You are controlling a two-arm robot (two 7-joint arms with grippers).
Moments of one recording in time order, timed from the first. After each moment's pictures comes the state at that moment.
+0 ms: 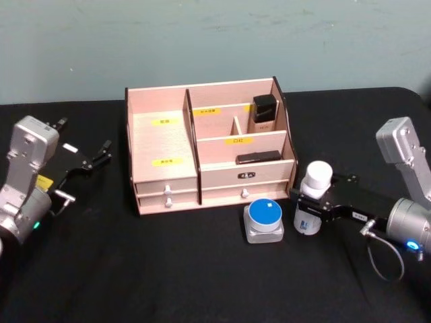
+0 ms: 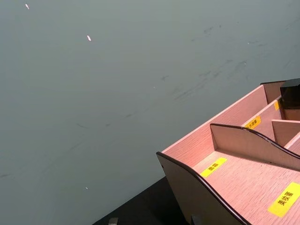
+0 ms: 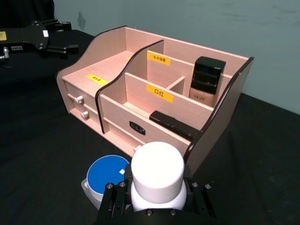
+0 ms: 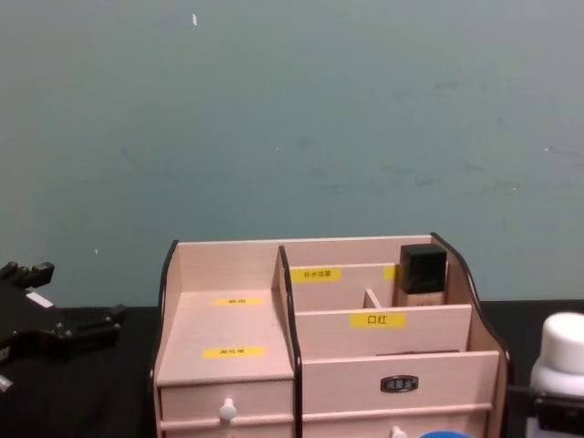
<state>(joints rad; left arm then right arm) -0.20 0.60 0.45 -1.41 -0.25 -0.12 0.03 0.09 0.65 -0.35 -1.62 0.48 0.19 0.47</state>
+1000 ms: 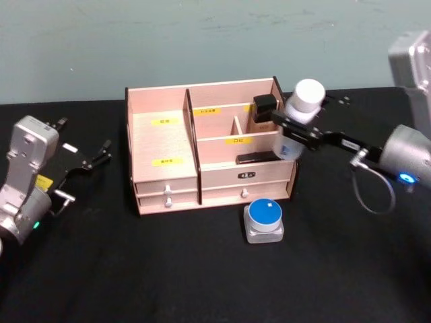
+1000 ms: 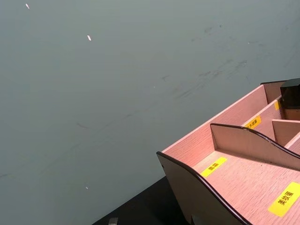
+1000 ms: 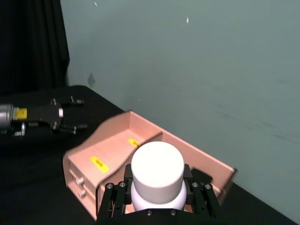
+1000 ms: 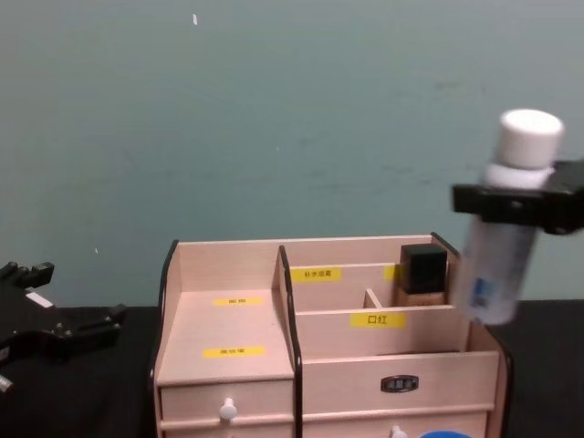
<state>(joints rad) -0.20 0.60 0.45 -1.41 -0.25 -0.12 0.03 0.24 0.62 -0.33 -1.74 0.48 0.20 0.46</state>
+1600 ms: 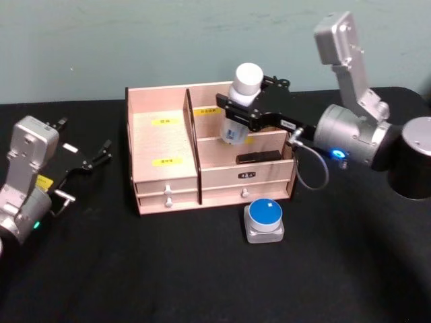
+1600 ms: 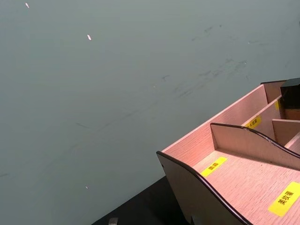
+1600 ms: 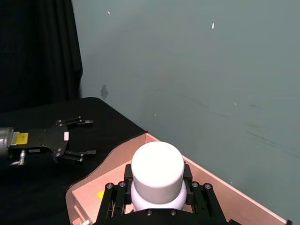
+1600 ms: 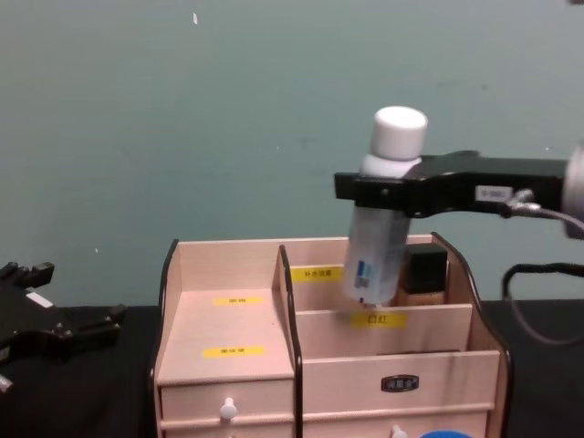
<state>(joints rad) -0.20 0.60 0.45 -1.41 -0.25 -0.12 0.03 0.45 0.44 -0.49 -1.51 0.44 0.18 0.48</state>
